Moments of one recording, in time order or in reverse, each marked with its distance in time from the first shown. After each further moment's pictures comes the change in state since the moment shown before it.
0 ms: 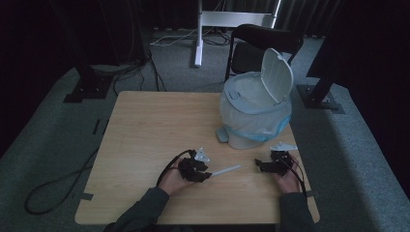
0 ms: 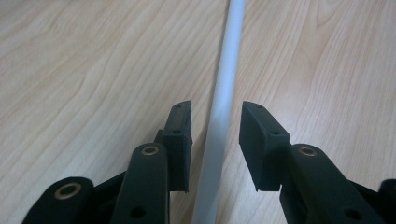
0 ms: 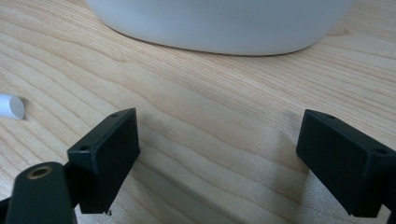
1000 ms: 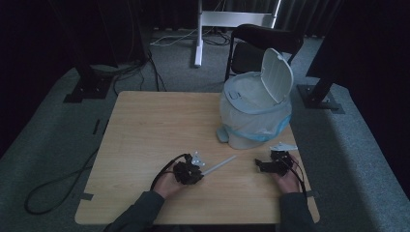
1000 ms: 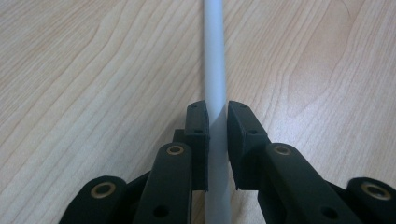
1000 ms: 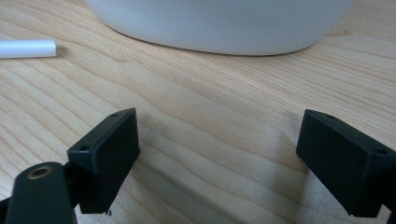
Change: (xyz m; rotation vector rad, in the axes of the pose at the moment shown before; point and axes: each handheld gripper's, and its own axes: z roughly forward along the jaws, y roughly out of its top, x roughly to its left) left arm 0.001 -0.017 0.001 0.066 0.064 -0.003; right arm 0.000 0.000 0.000 0.000 0.000 0.000
